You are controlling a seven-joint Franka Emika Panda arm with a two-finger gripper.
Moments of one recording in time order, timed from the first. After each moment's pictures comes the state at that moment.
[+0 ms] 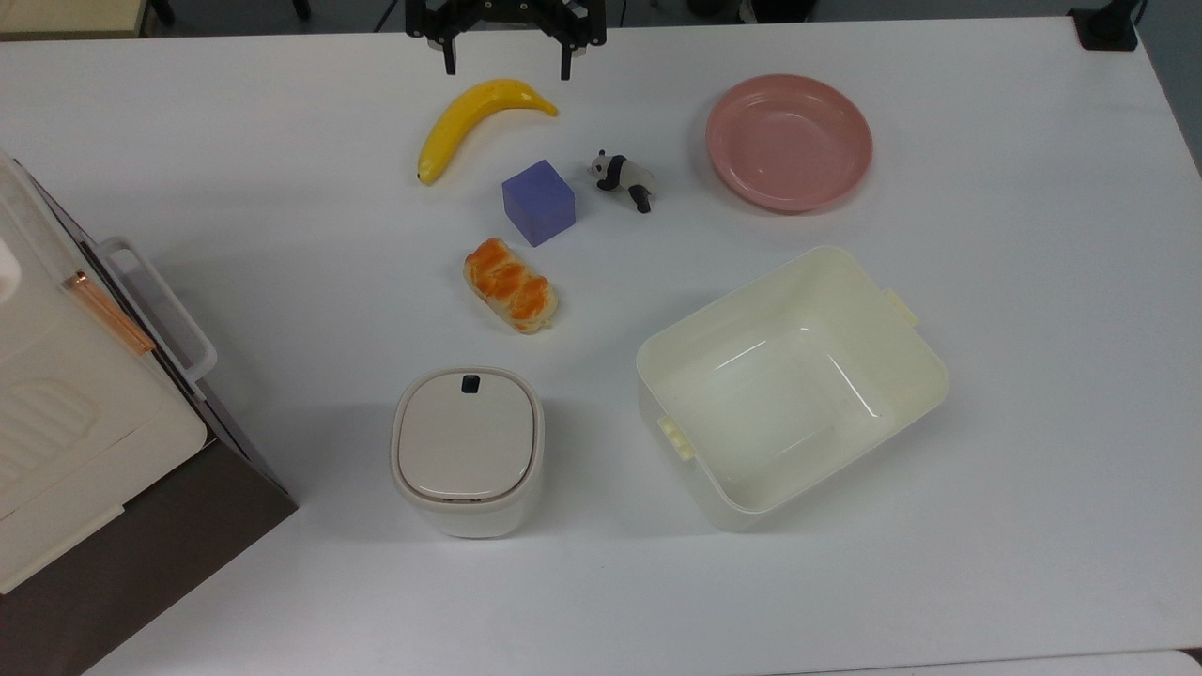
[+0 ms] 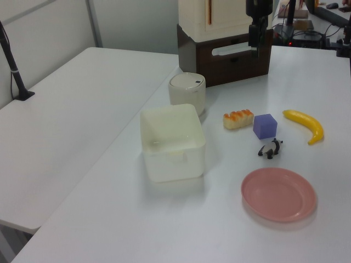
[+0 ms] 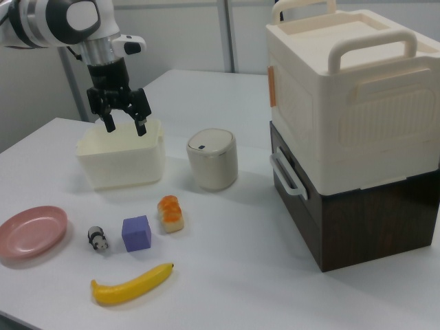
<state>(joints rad) 0.03 0.06 0.04 -1.58 -0.08 1.60 0.05</state>
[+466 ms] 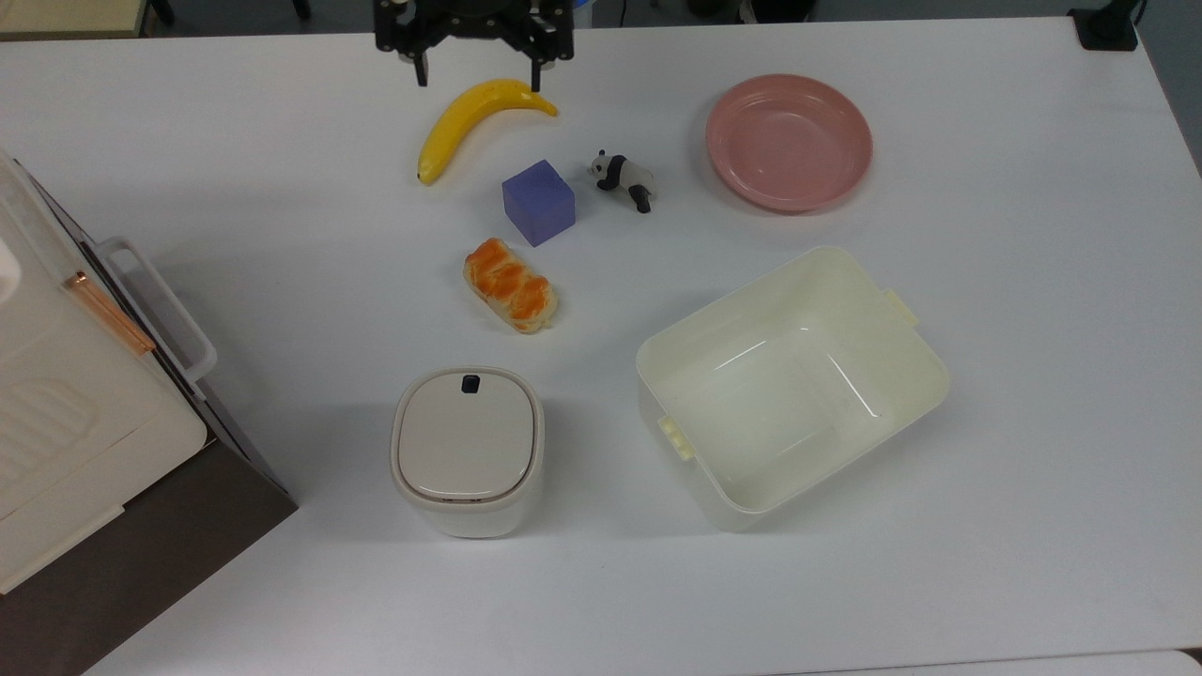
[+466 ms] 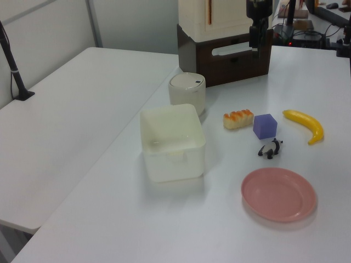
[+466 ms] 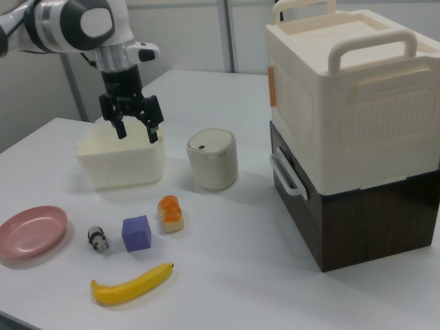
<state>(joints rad) -0.02 0.08 0.04 -1.59 -0.08 1.61 0.01</state>
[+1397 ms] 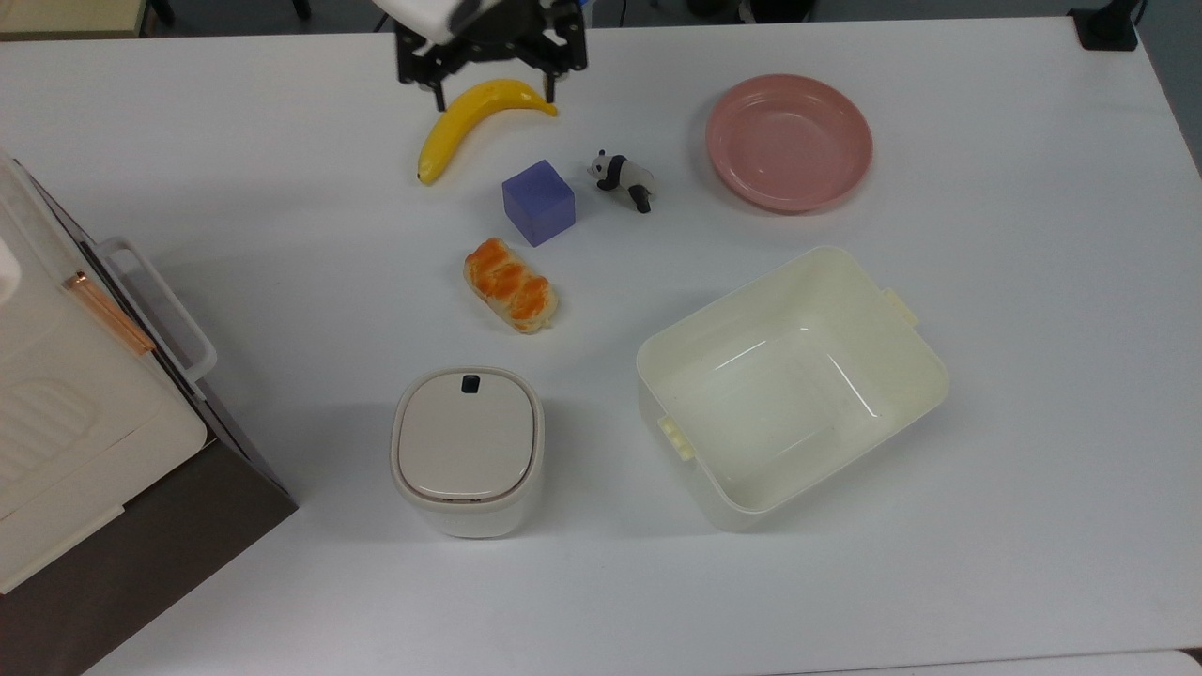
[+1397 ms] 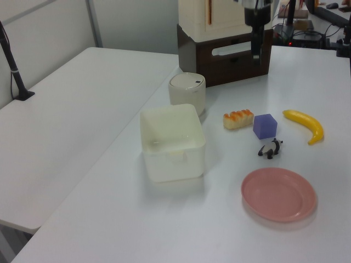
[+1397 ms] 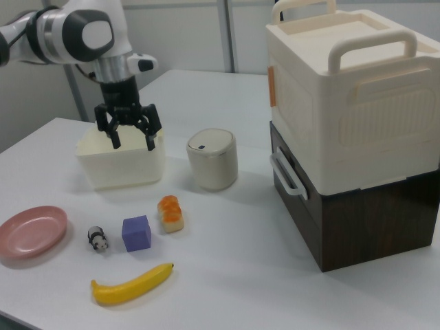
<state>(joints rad) 0.00 0.09 0.05 -1.64 -0.08 1.64 -0.12</state>
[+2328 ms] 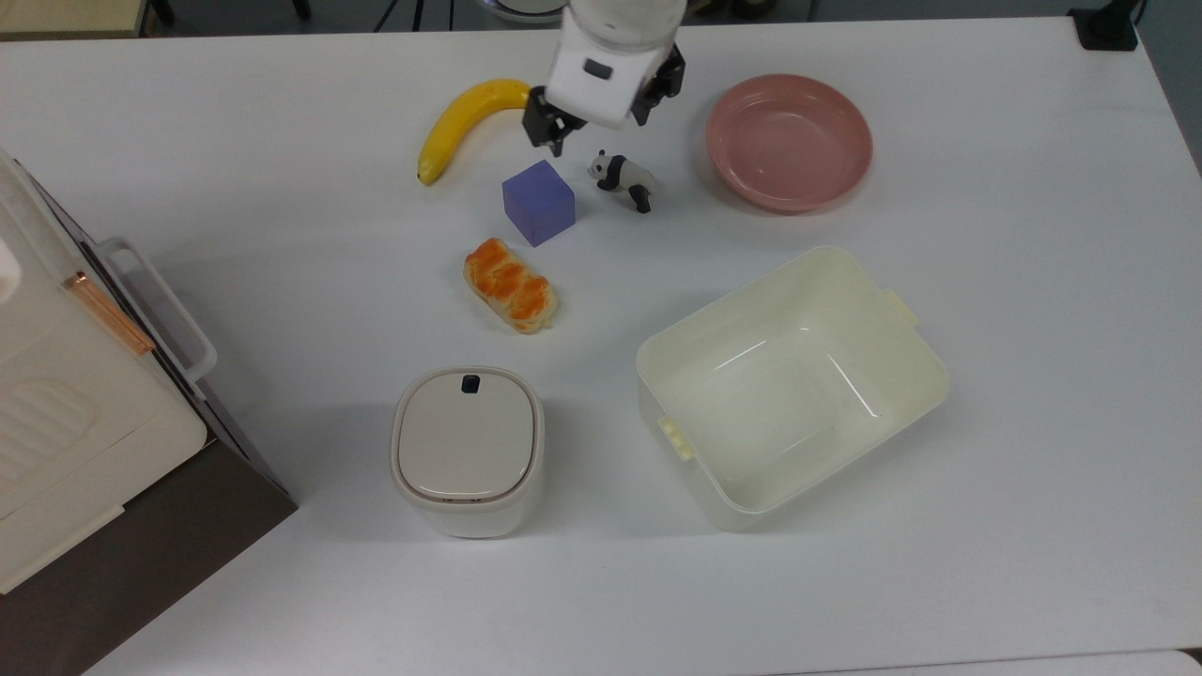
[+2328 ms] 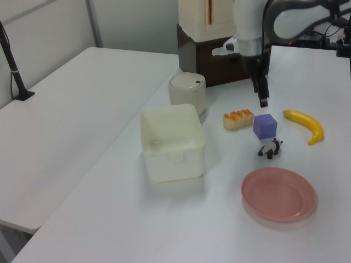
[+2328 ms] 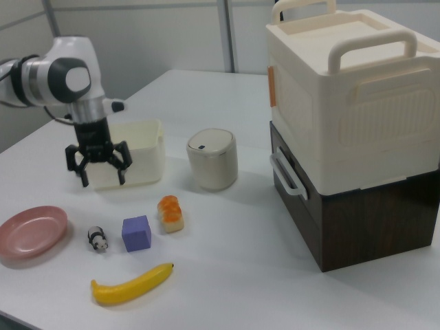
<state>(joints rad) 0.16 0.10 0.06 -1.86 -0.08 1.75 -0.22</state>
